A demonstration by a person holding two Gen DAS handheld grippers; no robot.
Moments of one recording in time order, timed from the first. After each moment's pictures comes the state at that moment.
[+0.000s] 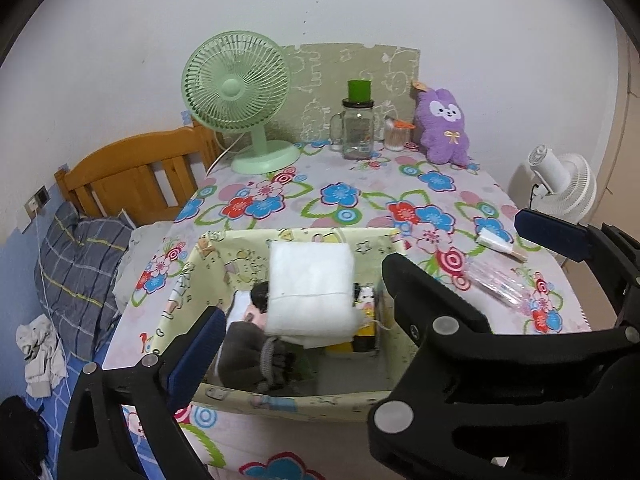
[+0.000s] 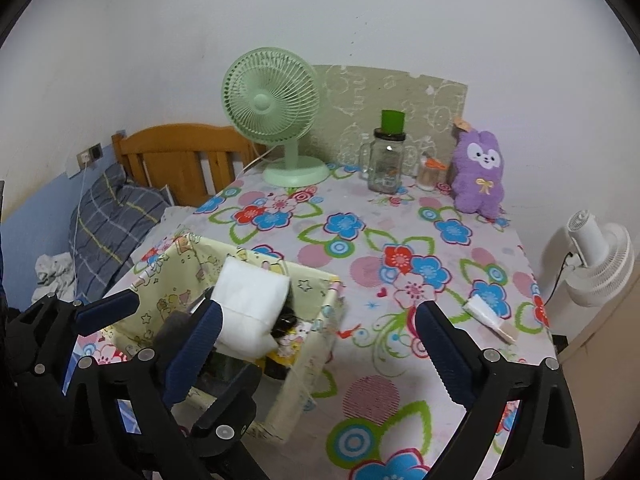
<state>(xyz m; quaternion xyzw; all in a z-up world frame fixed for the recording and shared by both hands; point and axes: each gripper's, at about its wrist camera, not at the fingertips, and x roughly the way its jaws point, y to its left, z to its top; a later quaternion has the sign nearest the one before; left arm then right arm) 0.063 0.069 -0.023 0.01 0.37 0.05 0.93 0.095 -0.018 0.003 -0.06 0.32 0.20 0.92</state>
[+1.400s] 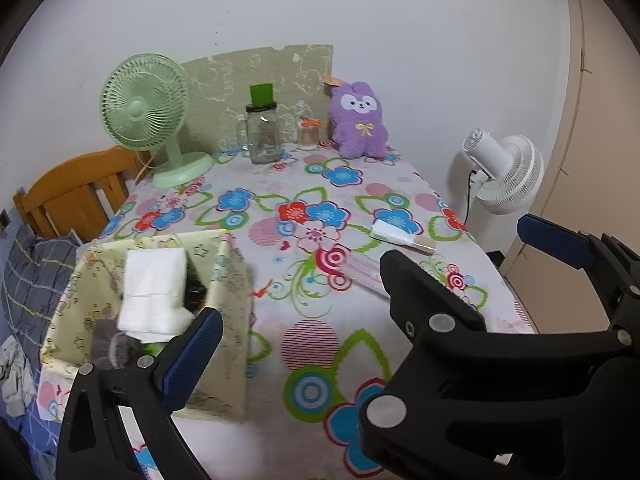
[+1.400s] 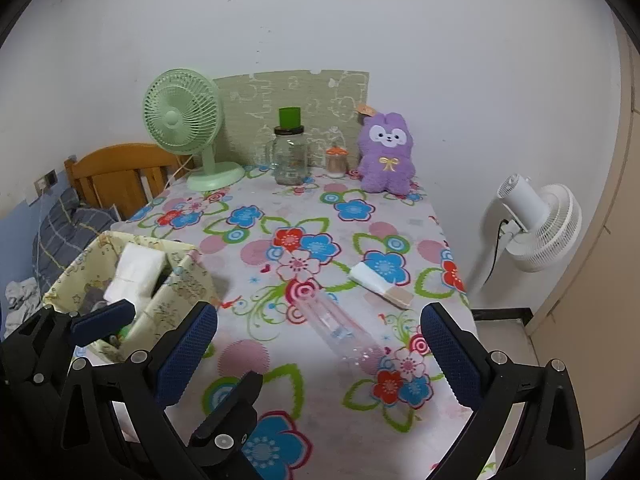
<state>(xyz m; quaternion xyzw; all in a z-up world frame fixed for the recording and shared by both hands) 0.067 -0.052 -0.036 0.02 0.36 -0.04 0.93 0.085 -0.148 -0.011 -0.03 0.31 0.12 0.94</state>
